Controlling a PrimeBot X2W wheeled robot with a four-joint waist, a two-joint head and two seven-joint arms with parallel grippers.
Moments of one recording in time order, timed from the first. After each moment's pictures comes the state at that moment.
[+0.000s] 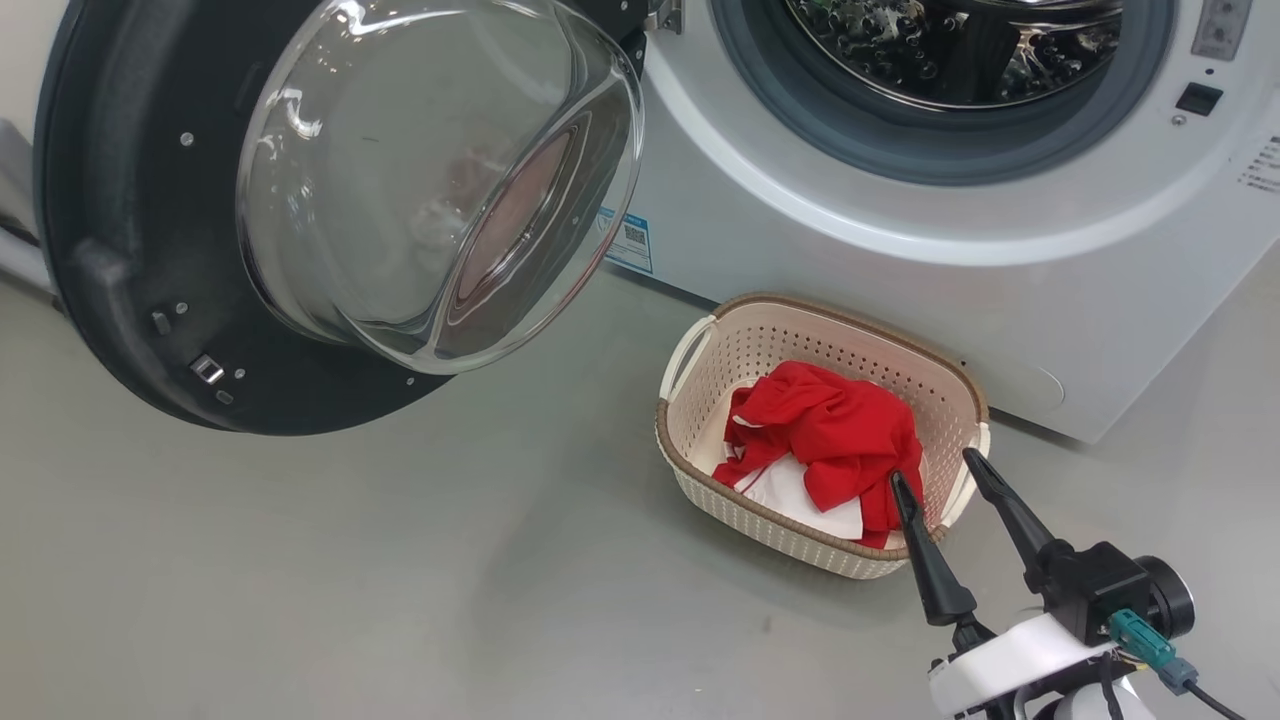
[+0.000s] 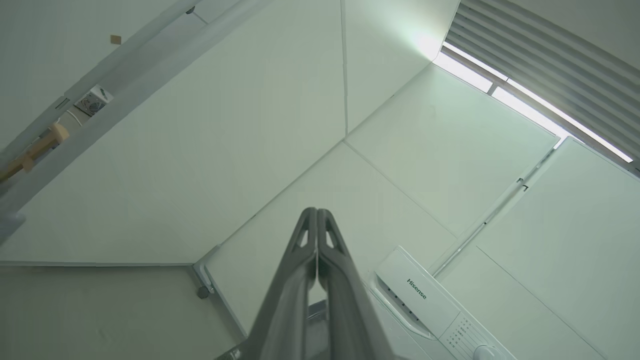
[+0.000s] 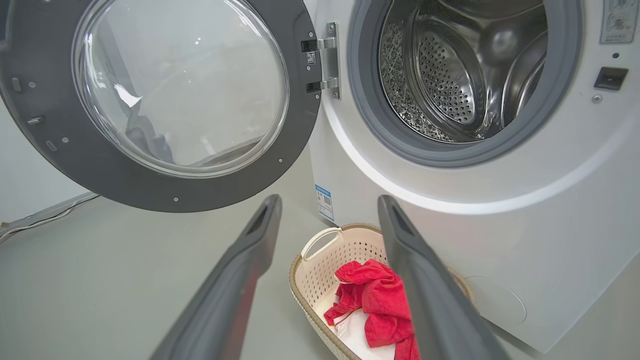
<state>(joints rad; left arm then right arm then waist) -0.33 0.36 0.32 -0.09 -1.45 -0.05 -0.01 0.05 -0.08 0.20 0.11 0.19 0.11 -0.26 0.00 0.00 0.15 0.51</state>
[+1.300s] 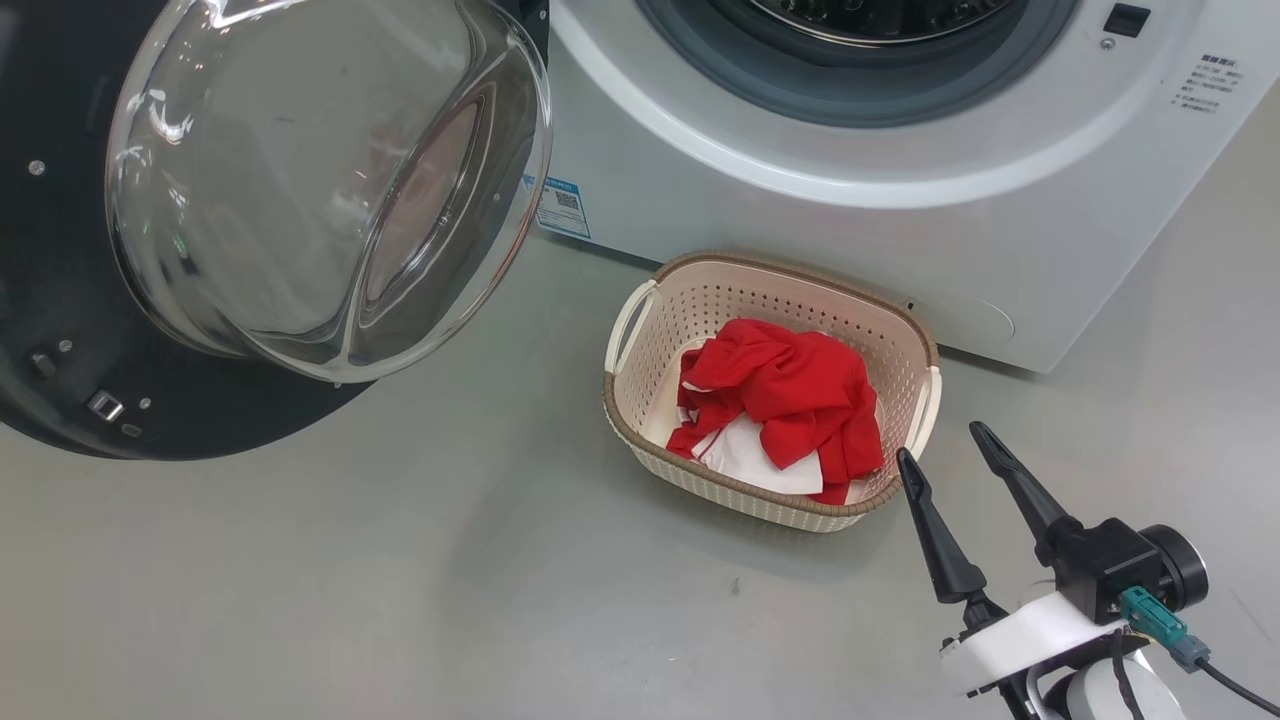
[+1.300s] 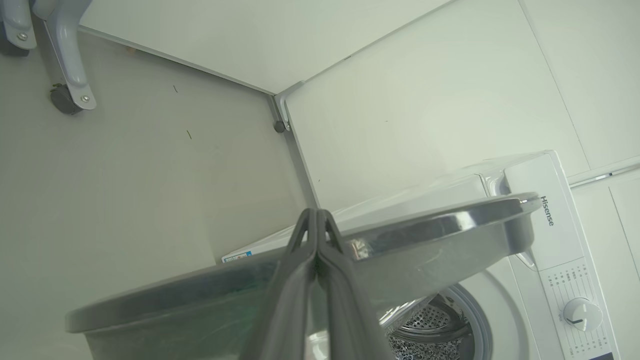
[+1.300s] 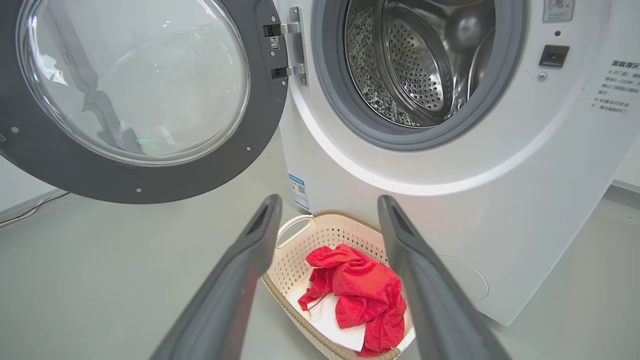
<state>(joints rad) -0.49 0.42 0.19 0.42 -1.58 0.02 0.33 0.01 -0.12 0.21 0.10 0.18 0.12 -0.26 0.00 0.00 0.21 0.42</state>
